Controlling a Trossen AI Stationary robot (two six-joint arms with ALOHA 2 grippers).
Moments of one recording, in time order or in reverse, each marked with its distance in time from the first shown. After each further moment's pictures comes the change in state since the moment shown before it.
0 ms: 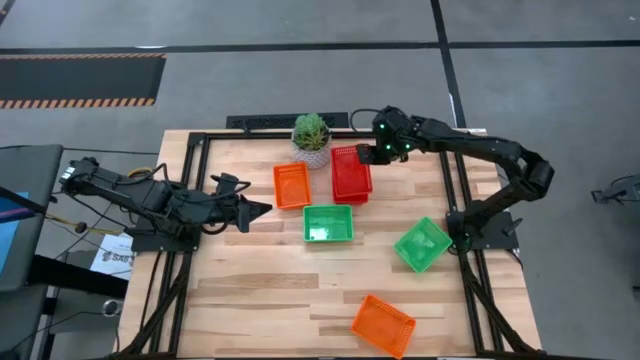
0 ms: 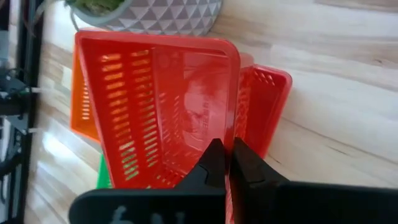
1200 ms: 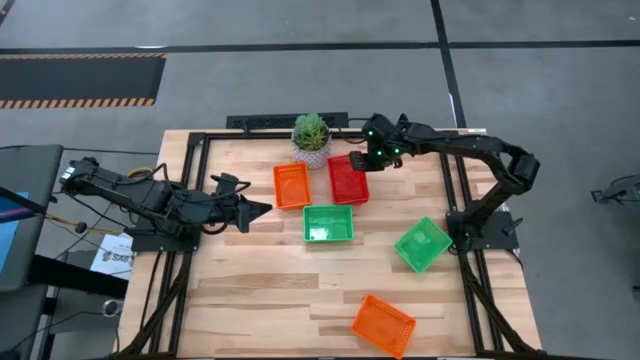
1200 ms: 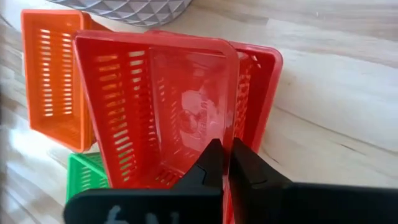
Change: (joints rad) left arm 0.000 0.000 0.000 -0.001 0.000 0.004; right arm 0.025 0.119 -0.001 0.021 -0.004 0.016
